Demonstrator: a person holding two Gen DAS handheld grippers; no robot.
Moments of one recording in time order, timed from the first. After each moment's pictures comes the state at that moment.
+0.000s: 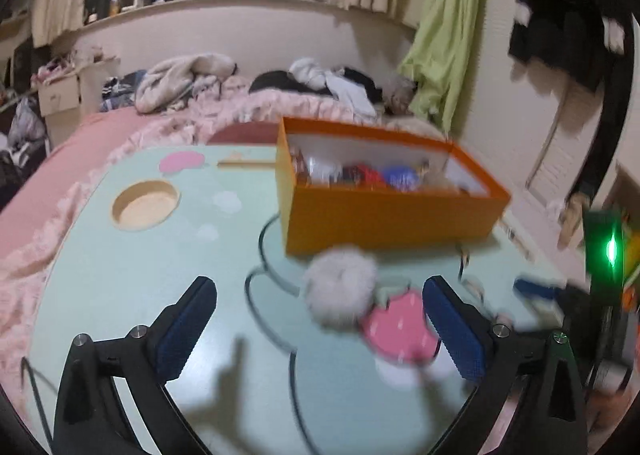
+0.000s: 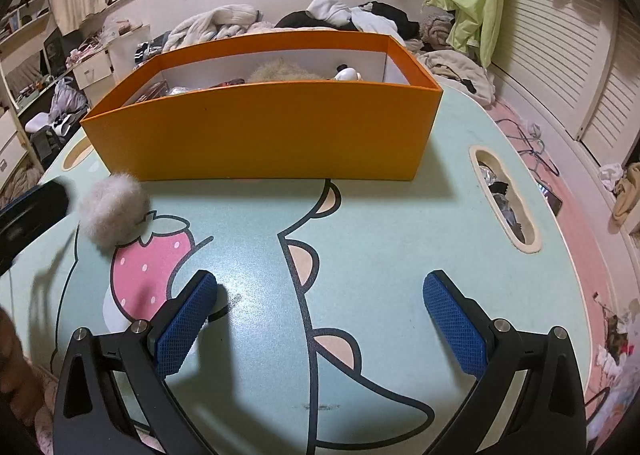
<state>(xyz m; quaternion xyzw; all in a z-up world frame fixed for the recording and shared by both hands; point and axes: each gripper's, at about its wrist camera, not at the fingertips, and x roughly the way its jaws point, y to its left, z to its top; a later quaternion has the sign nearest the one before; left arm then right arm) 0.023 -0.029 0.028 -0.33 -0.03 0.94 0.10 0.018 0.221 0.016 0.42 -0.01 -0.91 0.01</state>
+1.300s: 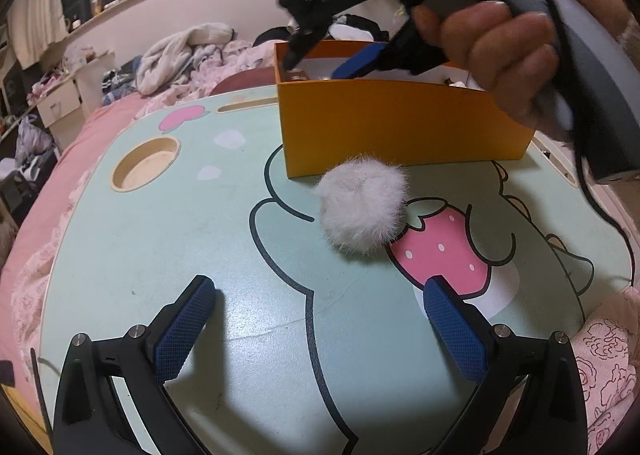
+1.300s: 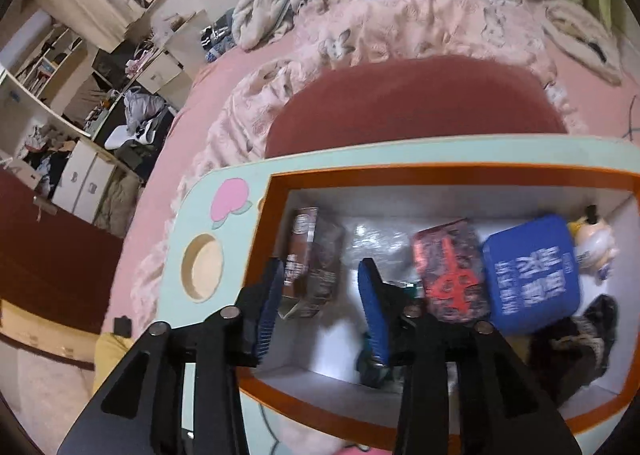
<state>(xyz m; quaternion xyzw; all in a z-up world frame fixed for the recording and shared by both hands) 0.016 -0.019 -0.004 -0.39 0.04 0.92 0.07 -0.149 0.129 0.067 0.53 -0.15 -0.81 0.19</state>
